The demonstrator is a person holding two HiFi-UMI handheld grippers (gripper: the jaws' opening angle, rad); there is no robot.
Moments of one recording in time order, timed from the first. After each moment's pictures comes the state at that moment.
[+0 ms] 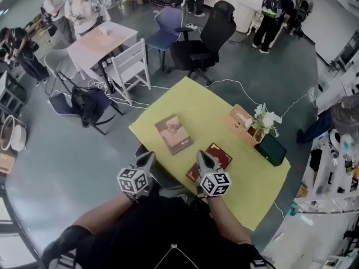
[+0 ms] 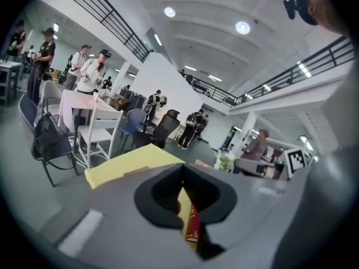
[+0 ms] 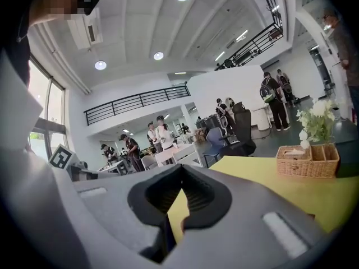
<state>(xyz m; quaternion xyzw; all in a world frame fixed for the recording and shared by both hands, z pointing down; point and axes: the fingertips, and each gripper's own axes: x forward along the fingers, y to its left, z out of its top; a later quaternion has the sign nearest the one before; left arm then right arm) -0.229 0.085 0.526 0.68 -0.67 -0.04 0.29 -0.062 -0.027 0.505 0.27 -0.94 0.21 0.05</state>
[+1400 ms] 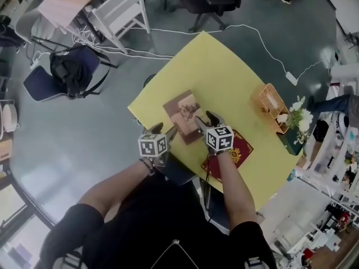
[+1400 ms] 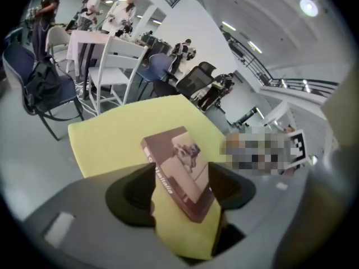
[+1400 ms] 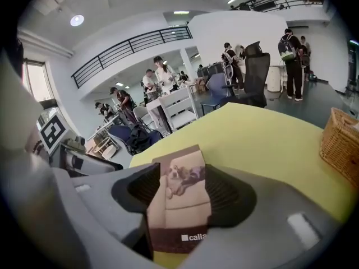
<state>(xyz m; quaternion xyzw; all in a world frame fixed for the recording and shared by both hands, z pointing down) -0.341 -0.060 0.763 0.60 -0.60 0.04 0.53 -0.245 -0.176 0.752 0.20 -0.89 0.25 0.32</state>
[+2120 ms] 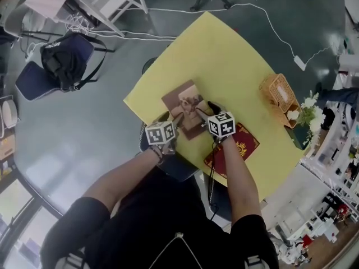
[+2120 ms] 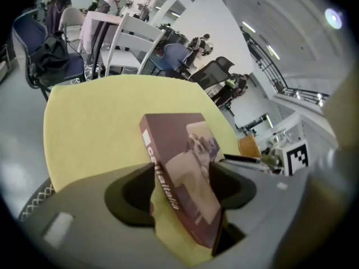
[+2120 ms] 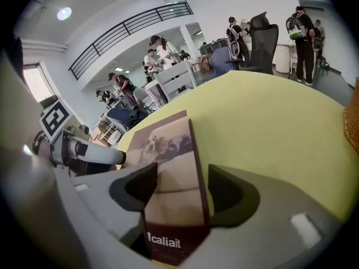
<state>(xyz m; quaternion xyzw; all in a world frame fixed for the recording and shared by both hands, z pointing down) -0.331 -0.096 0.843 0.54 -0.61 0.02 0.58 -0.238 -0.185 0.852 0.14 -0.86 0.29 0.40</state>
